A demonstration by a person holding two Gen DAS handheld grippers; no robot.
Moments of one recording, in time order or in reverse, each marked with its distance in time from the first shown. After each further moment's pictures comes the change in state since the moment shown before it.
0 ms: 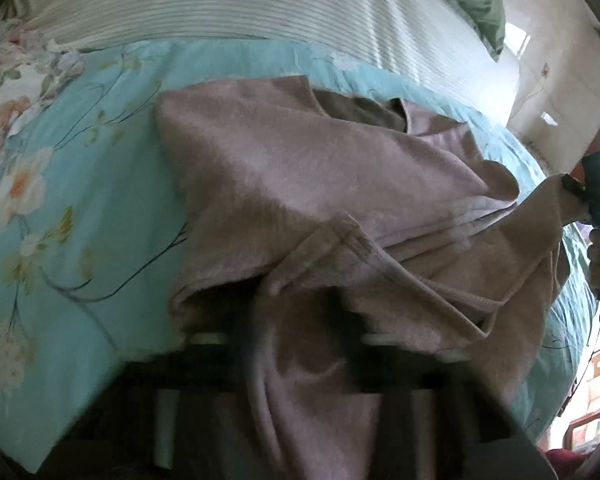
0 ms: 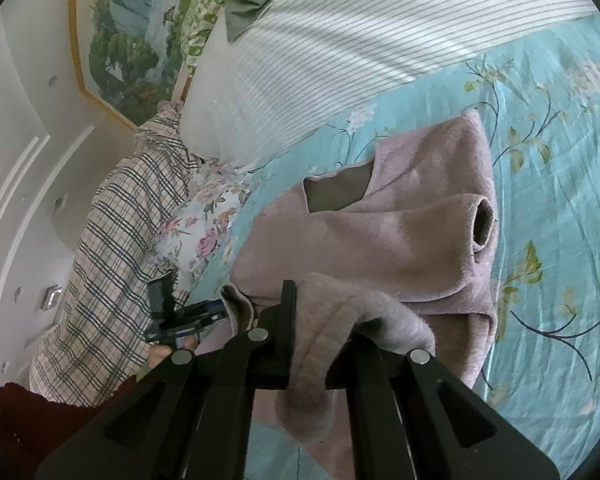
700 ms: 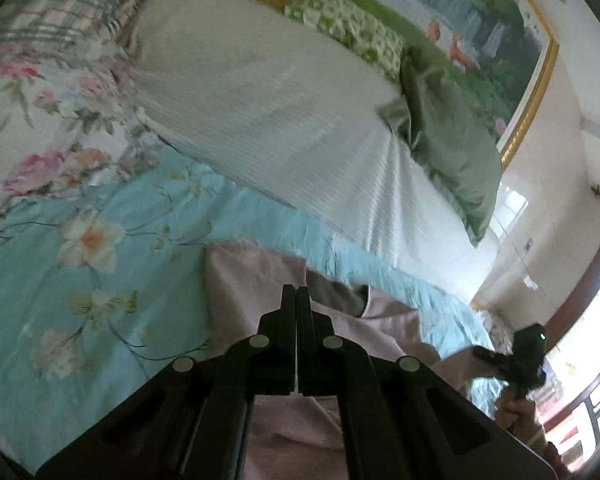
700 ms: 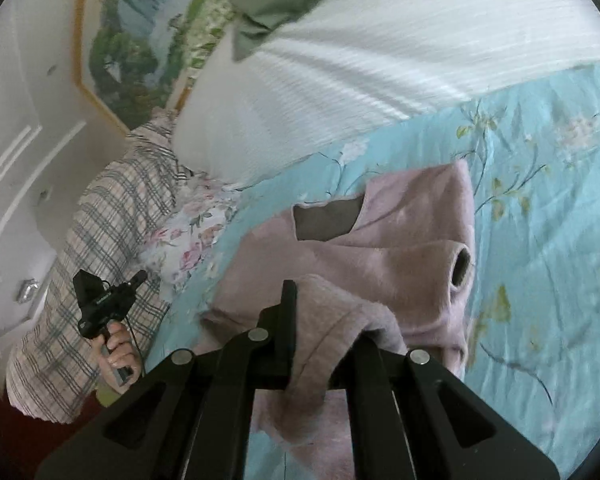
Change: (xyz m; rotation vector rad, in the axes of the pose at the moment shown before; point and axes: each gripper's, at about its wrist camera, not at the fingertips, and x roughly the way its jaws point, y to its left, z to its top) left arm -0.141 0.029 0.028 -0.352 -0.461 -0.092; right arm -0.002 -0.001 0.028 -0.042 -0.046 -0.083
